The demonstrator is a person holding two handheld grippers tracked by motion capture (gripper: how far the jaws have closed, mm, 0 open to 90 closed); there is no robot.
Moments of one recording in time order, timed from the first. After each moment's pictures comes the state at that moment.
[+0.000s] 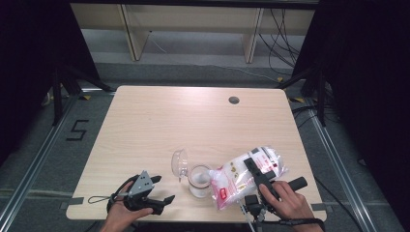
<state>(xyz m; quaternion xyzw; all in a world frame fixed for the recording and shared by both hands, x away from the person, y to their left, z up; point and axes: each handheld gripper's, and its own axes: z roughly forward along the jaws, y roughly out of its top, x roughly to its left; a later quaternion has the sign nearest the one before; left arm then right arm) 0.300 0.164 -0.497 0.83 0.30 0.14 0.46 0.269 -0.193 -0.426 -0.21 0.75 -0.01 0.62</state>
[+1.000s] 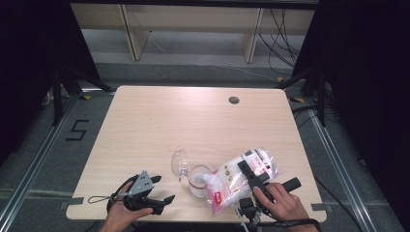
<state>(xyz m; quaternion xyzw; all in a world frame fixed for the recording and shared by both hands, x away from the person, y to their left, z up) 0.300 0.163 -0.498 0.82 0.30 0.14 0.47 0.266 -0.182 -0.430 -0.23 0.76 0.00 0.61</state>
